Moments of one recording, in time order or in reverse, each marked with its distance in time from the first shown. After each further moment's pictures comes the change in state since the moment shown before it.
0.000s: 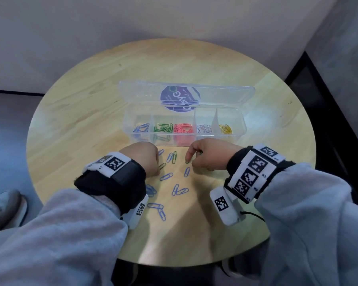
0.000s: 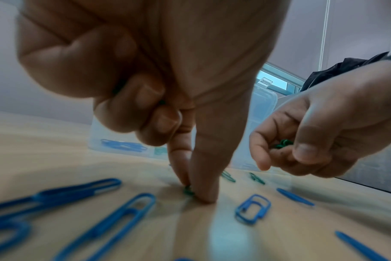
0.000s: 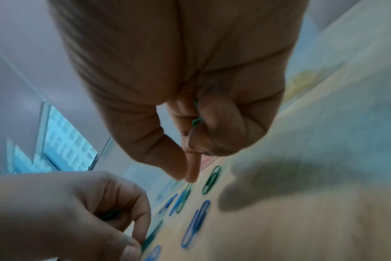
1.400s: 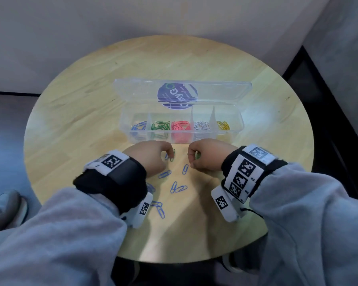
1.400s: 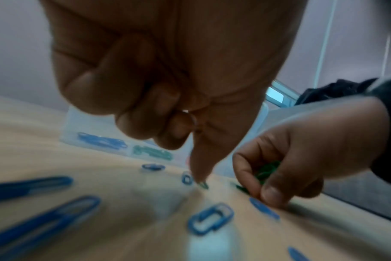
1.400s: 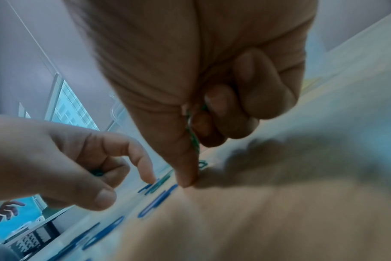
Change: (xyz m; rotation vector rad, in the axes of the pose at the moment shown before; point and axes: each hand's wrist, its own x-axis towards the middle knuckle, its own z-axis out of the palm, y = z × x) left_hand -0.004 0.008 -0.001 -0.131 0.028 0.187; right_hand 0.006 0.005 0.007 -0.303 0.078 -0.029
